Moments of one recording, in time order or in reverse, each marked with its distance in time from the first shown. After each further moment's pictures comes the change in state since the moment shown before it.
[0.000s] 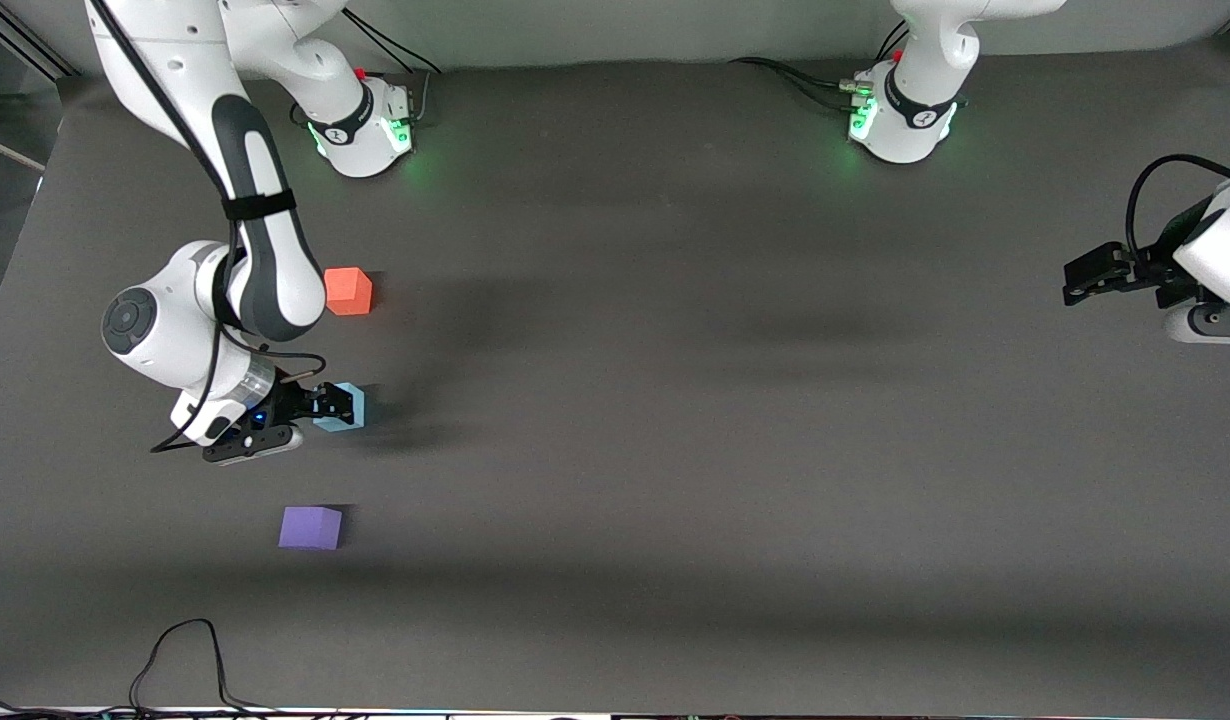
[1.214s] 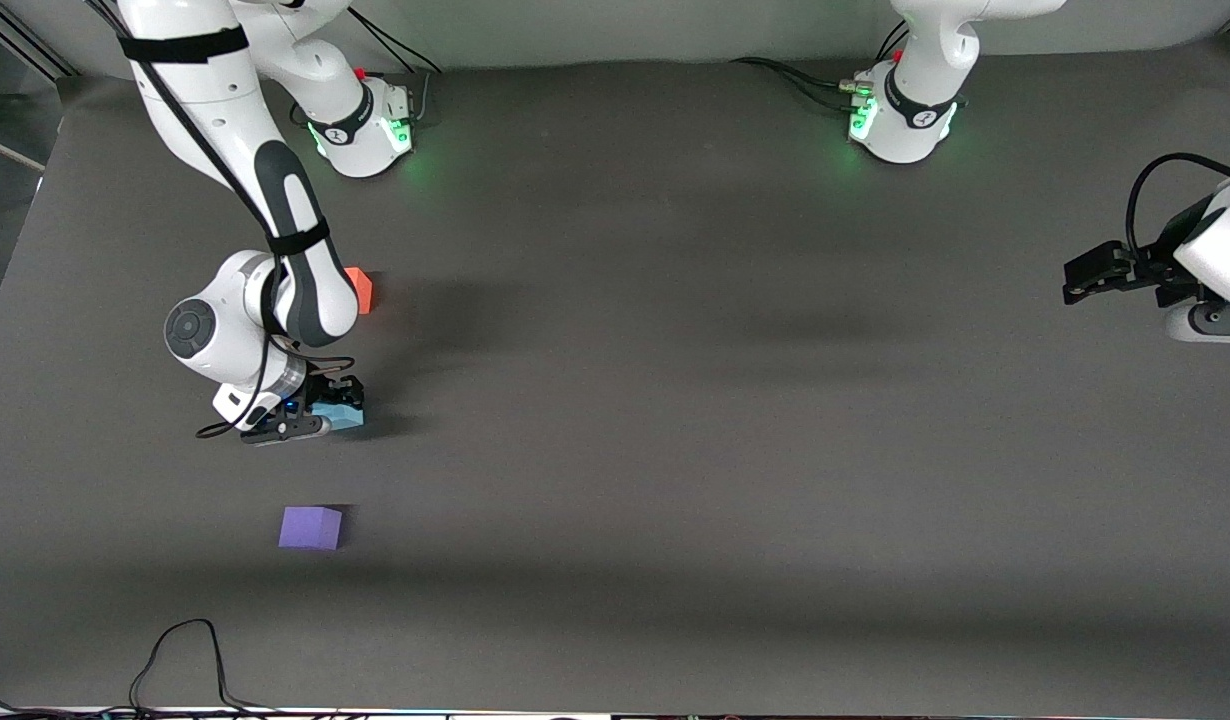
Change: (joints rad) left arm 0.000 -0.002 0.000 0.000 -0.001 -0.003 -0.001; right arm -0.083 0.132 0.085 -0.168 0.185 0.202 -0.165
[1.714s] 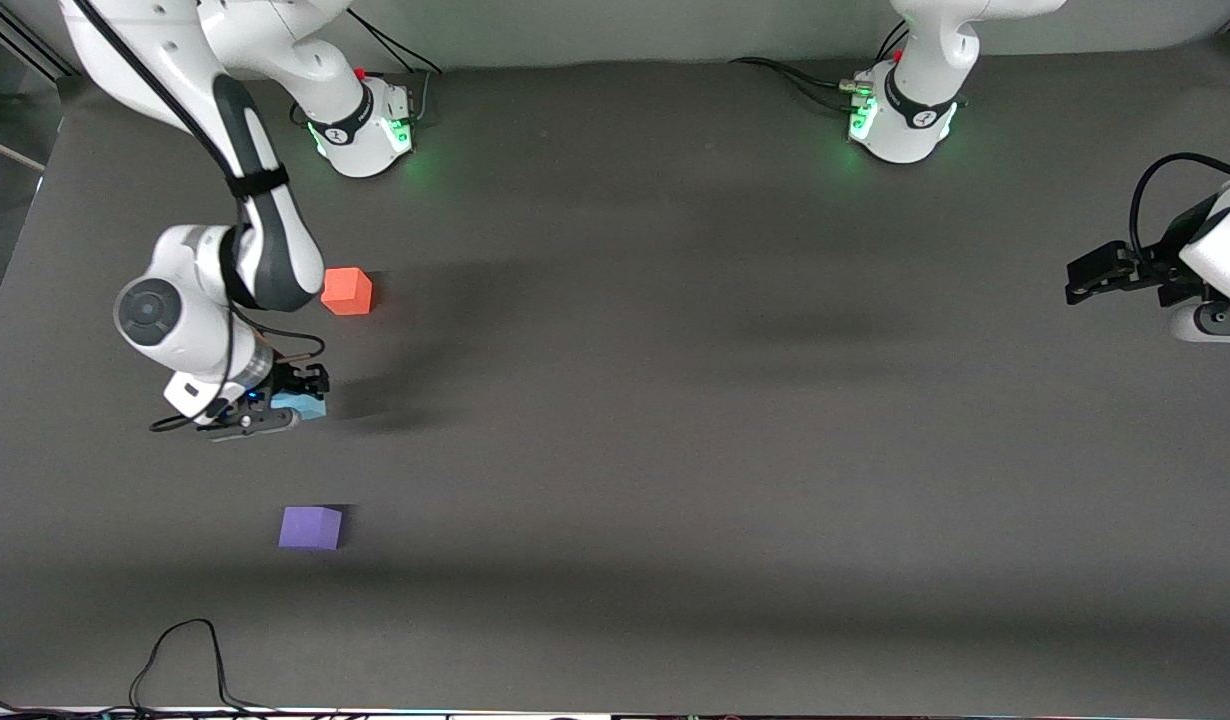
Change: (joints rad) left arm 0.003 0.000 0.001 0.000 -0.003 0.000 -0.001; right arm -0.011 -0.146 -0.023 0.017 -0.464 -0.102 0.340
